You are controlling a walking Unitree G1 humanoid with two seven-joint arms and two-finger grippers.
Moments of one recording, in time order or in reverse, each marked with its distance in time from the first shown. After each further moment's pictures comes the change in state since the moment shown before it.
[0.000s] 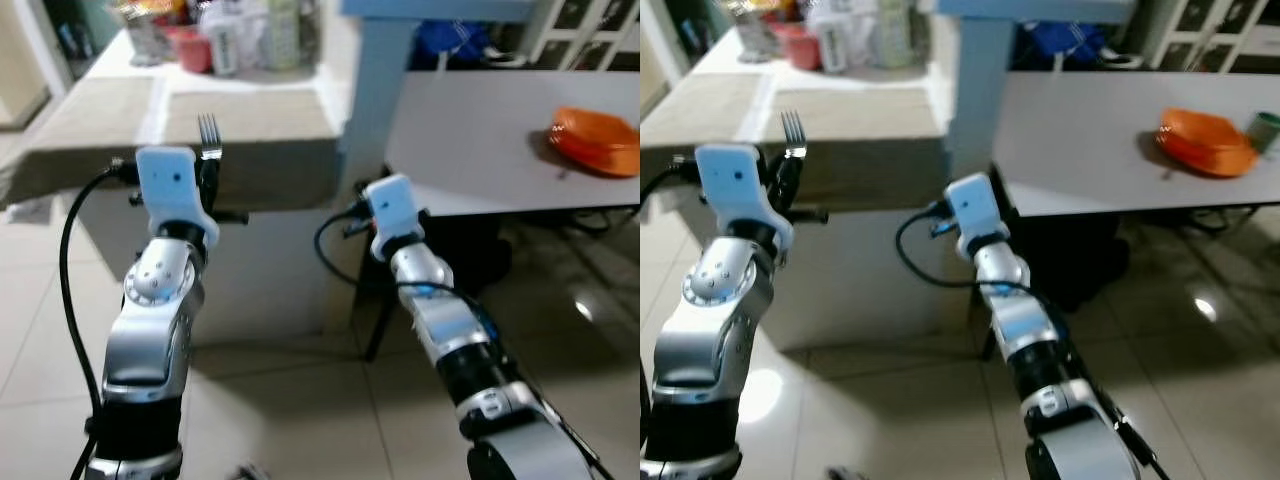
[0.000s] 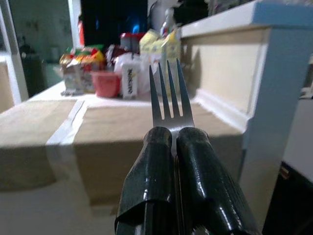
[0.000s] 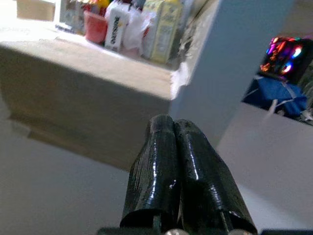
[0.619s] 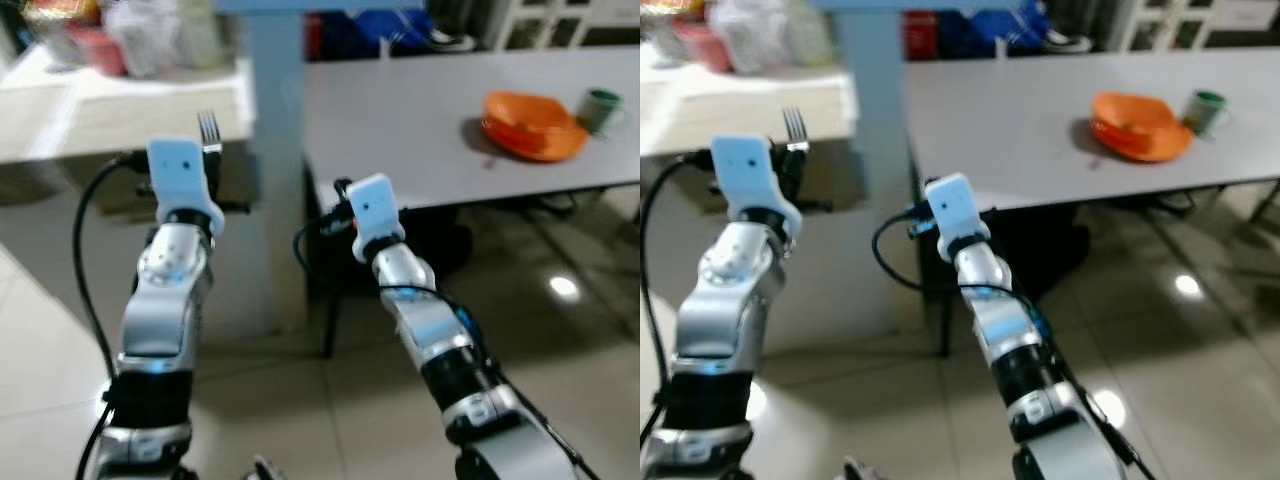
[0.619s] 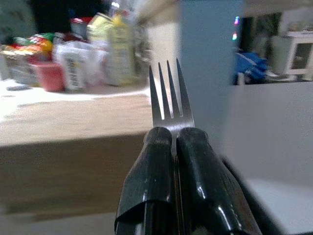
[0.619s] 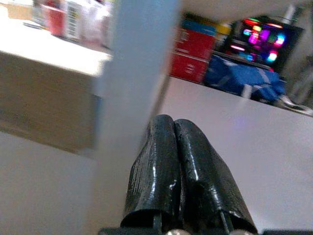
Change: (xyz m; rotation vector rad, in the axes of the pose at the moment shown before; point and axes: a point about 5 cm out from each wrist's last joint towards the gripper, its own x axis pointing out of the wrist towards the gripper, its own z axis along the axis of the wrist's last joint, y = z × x) left arm 0.018 -0.010 -0.013 -0.010 0.053 0.024; right arm 0.000 0.013 0.007 0.005 -0.031 0.023
